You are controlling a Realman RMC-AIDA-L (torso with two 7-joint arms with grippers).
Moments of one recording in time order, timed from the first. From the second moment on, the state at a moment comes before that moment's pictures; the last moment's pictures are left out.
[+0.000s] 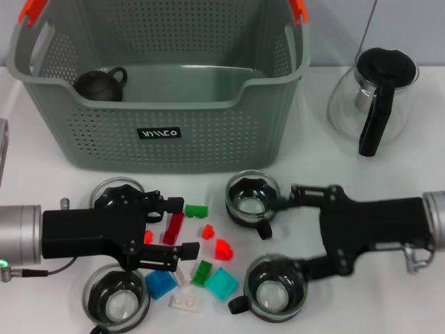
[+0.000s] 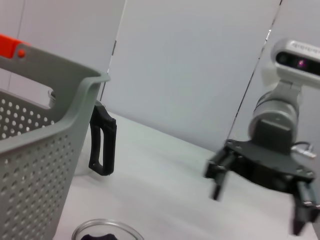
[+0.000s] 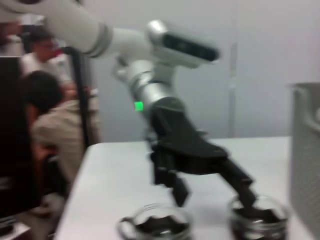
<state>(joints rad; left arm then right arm) -0.49 -2.11 0.48 0.62 2.23 1.77 -1.26 0.61 2.07 -0.84 -0.49 -1.99 -1.67 0.97</state>
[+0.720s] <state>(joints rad) -0.47 -2.12 0.48 0.61 2.23 1.76 -1.25 0.67 2.10 -1.04 -0.89 -2.28 -1.88 1.32</state>
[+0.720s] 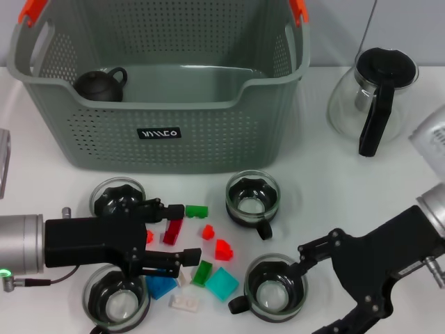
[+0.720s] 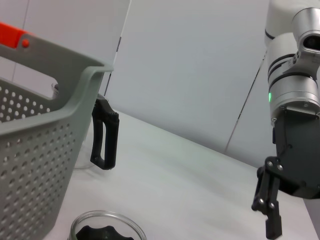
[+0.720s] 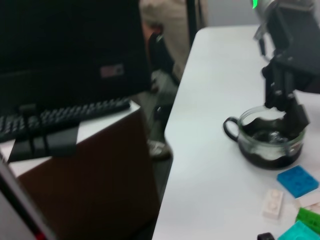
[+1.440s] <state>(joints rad) -0.46 -2.13 0.47 0.58 2.23 1.71 -1.24 0.73 2.10 -1.47 -0.95 -2.32 -1.66 1.50</state>
